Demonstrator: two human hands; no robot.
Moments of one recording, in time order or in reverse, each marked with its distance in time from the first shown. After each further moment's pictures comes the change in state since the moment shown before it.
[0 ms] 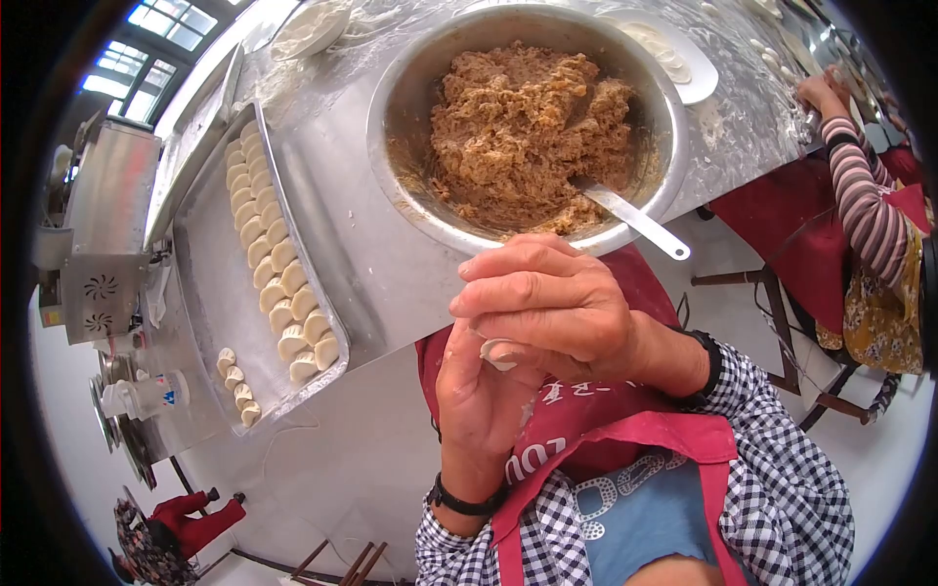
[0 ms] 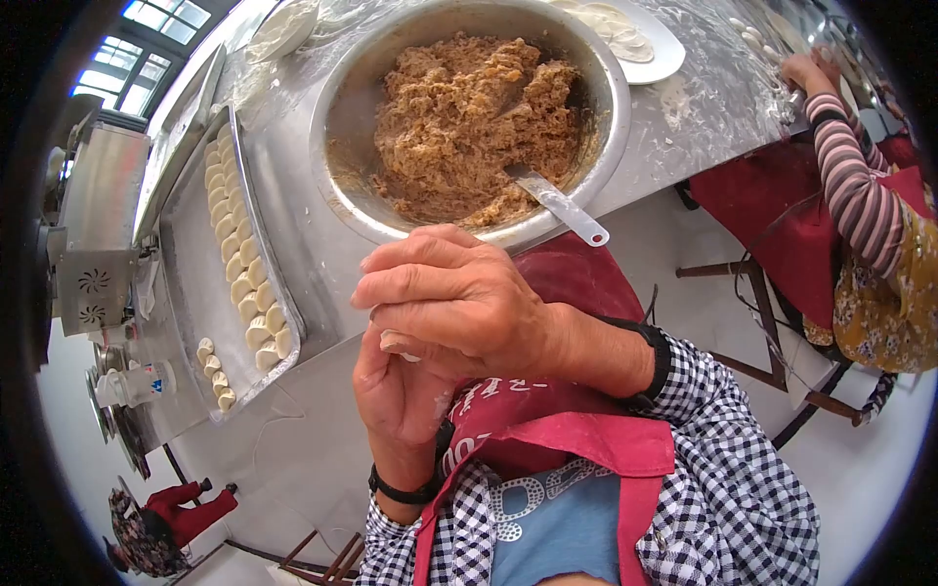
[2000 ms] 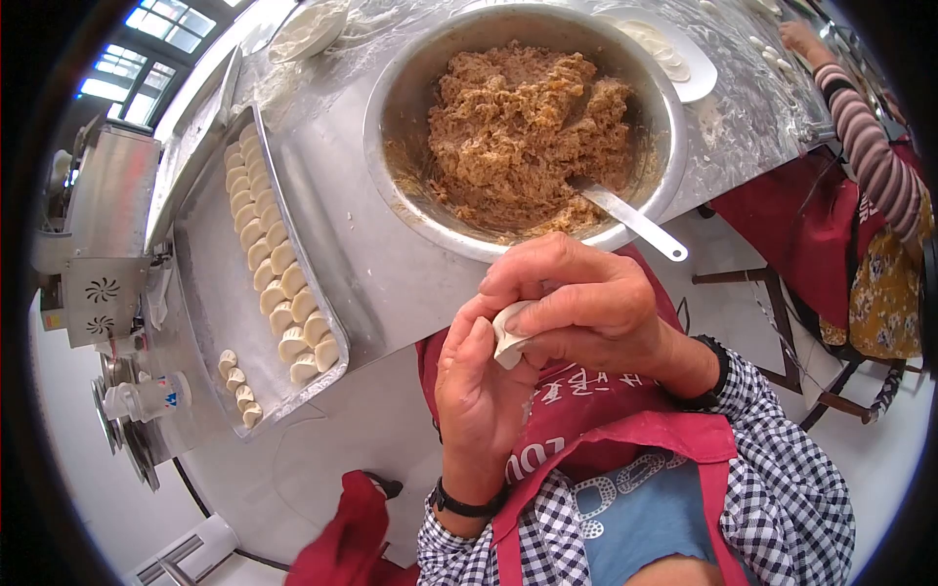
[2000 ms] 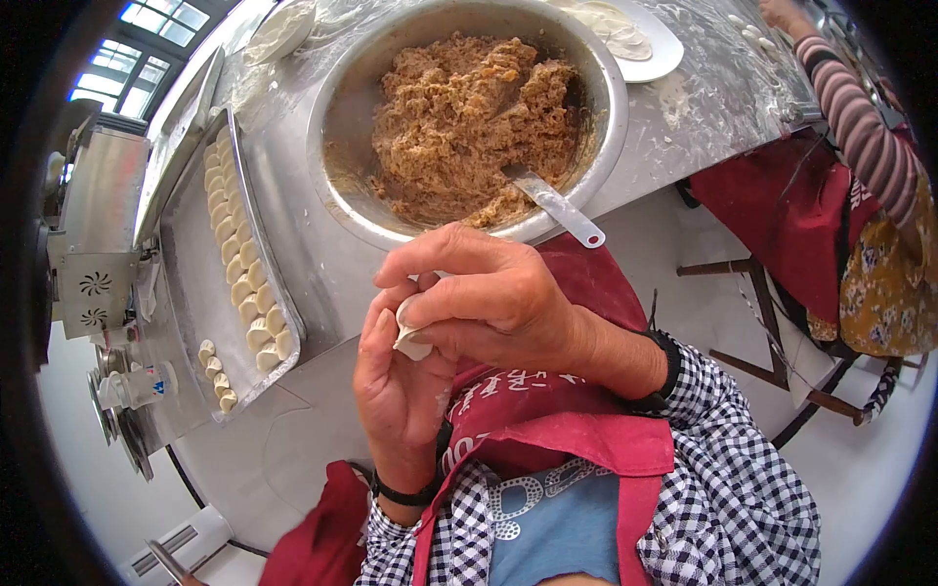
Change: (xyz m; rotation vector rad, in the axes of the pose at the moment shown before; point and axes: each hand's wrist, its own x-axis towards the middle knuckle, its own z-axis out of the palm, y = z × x) left_hand 0.002 -0.002 -0.001 0.125 0.000 0.092; right_hand -0.009 -0.001 -0.008 0.273 0.115 0.256
